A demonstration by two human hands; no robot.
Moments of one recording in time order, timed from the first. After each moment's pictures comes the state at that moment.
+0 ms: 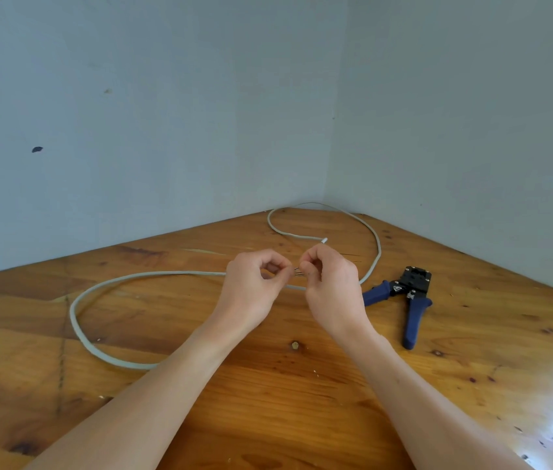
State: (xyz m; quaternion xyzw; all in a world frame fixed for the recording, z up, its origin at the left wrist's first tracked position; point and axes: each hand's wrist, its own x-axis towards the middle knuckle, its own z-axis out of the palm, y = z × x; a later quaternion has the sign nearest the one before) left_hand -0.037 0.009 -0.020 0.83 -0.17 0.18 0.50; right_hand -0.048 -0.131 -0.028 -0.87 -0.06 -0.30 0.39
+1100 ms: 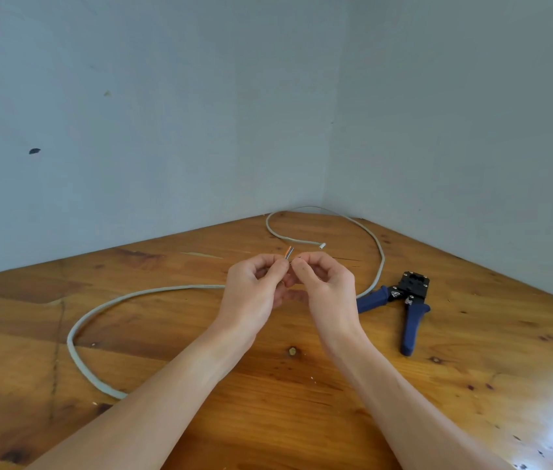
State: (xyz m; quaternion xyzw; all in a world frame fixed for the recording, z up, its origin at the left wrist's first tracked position) left_hand -0.039 -0.003 -0.025 0.66 -0.11 0.07 0.74; right_hand -0.058 -0.119 -0.024 -0.65 -0.06 -0.18 0.74
